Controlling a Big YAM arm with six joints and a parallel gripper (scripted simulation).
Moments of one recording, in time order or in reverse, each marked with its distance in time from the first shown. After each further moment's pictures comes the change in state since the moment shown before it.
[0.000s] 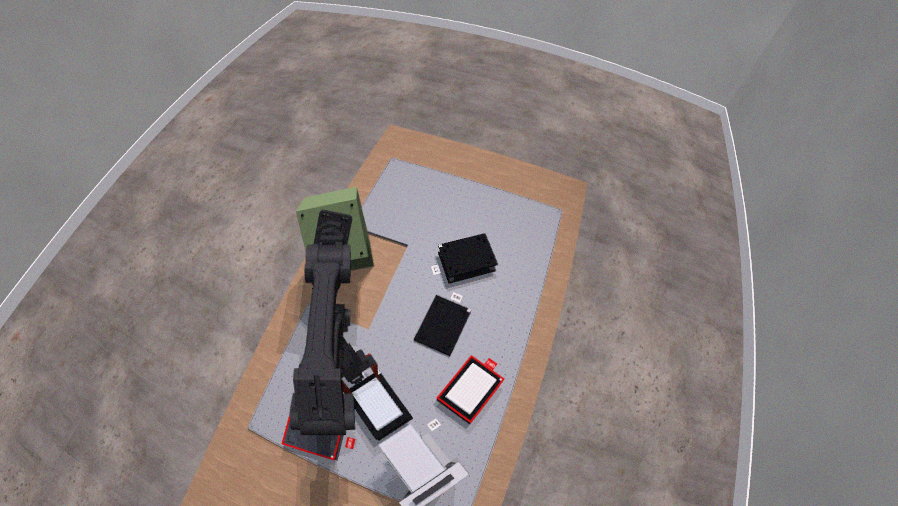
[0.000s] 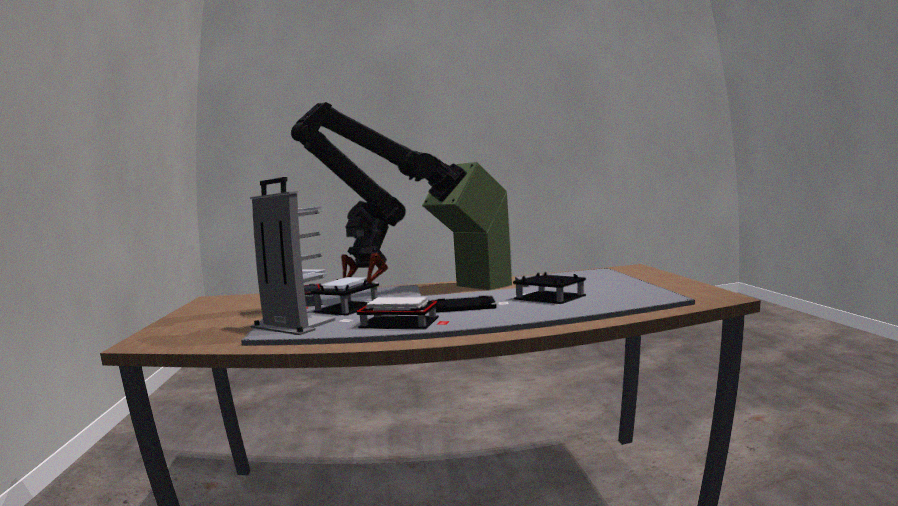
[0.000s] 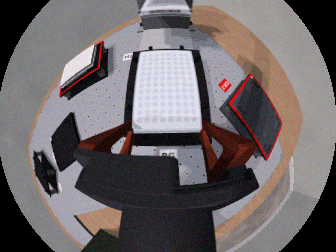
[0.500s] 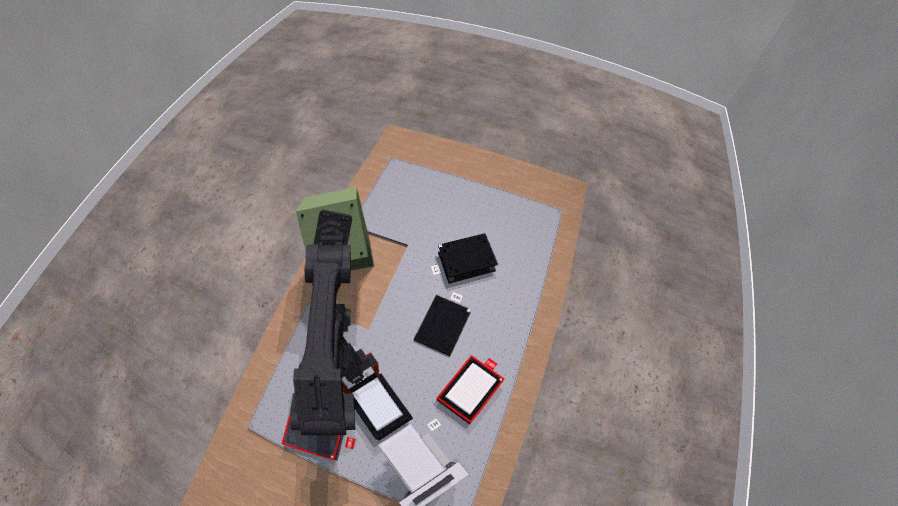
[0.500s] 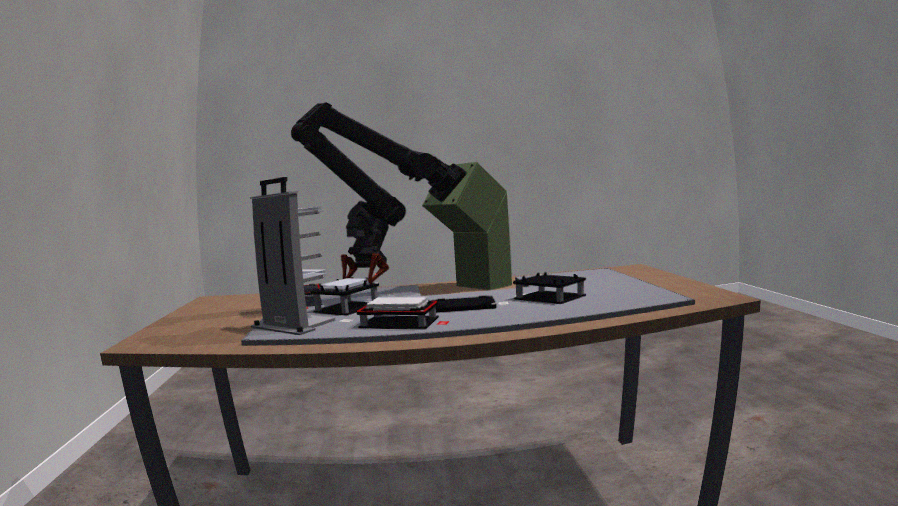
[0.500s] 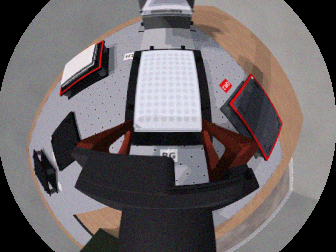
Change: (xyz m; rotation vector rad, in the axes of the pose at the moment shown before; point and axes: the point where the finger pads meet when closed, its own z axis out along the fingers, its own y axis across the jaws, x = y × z) arm 0.000 0.001 0.000 -0.004 0.001 -0.006
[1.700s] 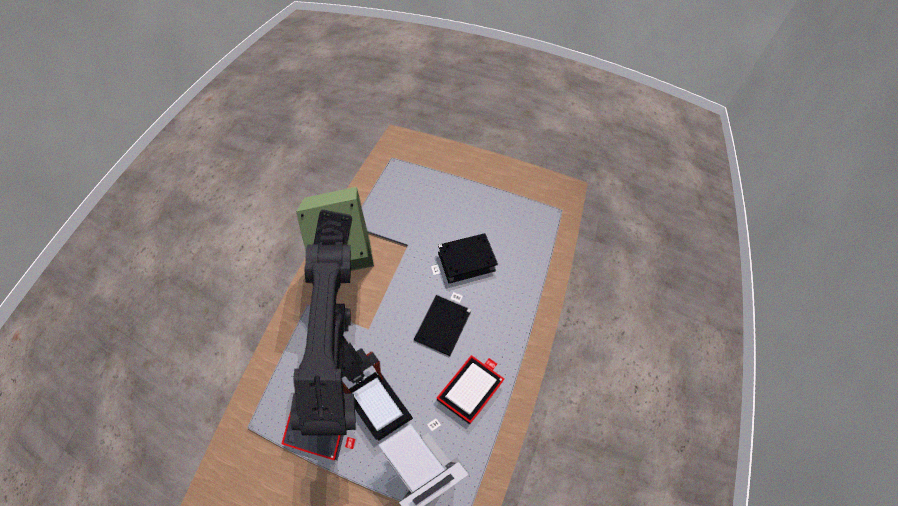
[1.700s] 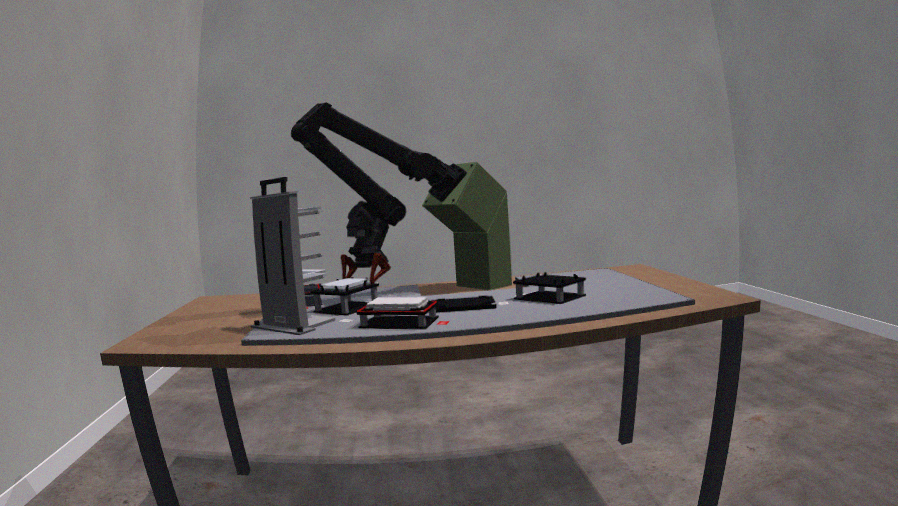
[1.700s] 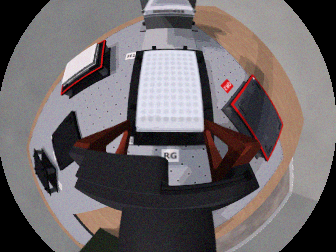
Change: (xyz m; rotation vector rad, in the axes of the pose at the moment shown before) arm 0.000 0.003 0.000 -0.008 0.000 -0.002
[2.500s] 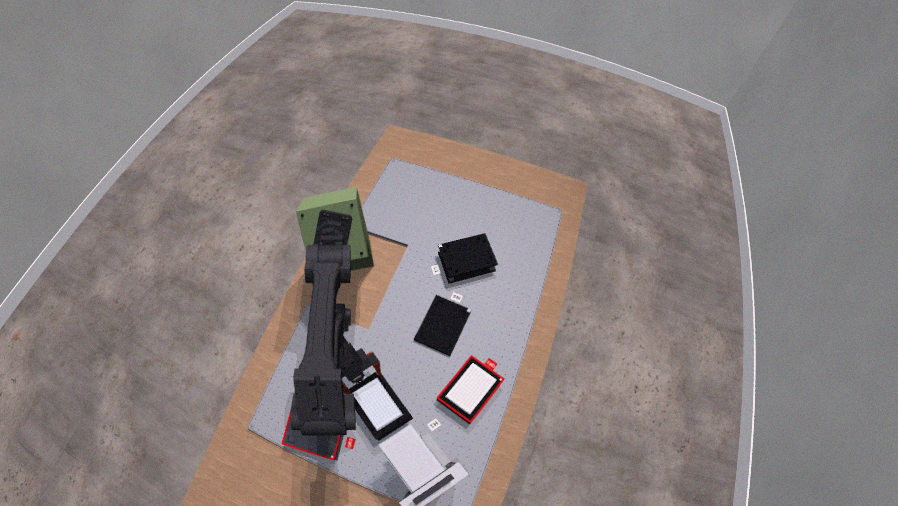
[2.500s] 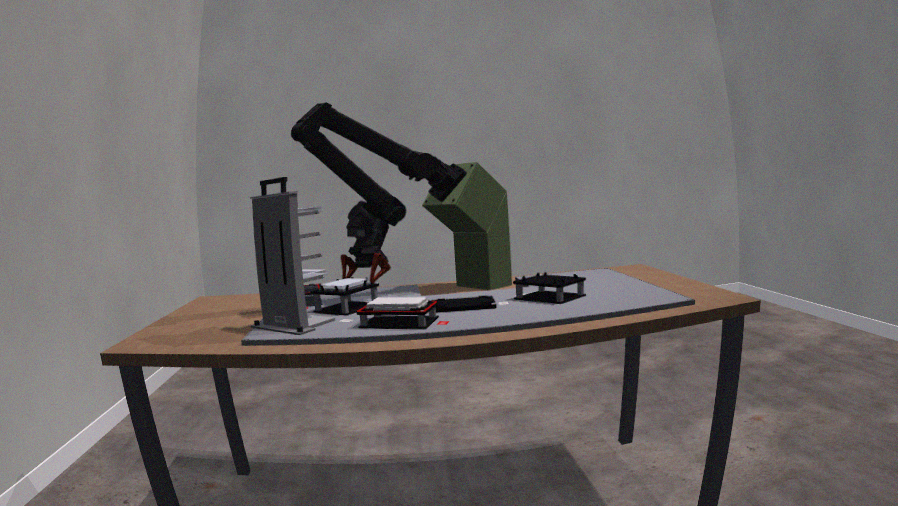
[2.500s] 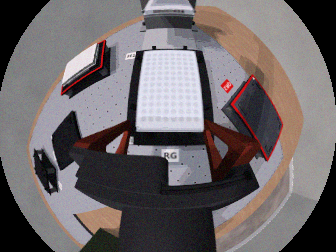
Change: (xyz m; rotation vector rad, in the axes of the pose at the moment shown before) arm 0.000 0.000 0.000 0.000 0.000 0.000
